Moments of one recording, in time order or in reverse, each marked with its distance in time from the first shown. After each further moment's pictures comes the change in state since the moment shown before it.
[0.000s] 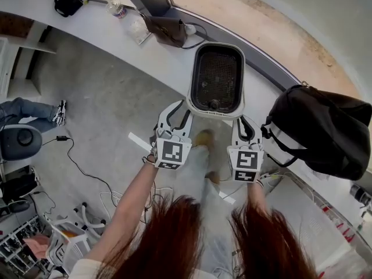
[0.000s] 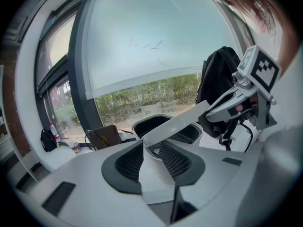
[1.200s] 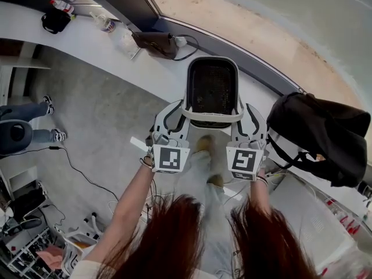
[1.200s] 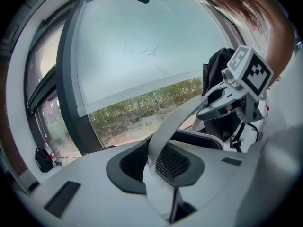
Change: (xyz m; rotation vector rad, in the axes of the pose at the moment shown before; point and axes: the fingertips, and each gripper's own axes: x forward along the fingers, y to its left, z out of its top) left arm 0.040 0.034 0.059 0.110 -0.096 -0.032; right arm 0.034 -0.039 0.078 -0.211 -0.103 -0.124
